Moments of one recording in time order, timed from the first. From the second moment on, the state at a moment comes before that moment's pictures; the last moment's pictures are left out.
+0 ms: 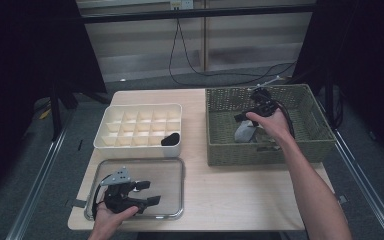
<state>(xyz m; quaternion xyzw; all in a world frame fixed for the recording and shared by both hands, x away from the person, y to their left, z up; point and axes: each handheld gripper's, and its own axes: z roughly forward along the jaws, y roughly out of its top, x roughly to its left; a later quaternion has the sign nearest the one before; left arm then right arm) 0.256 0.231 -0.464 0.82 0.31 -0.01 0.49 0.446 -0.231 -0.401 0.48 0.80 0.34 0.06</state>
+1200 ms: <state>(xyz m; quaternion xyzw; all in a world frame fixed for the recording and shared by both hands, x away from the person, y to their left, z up) 0.257 0.228 -0.466 0.82 0.30 -0.01 0.48 0.476 -0.213 -0.462 0.48 0.86 0.15 -0.03</state>
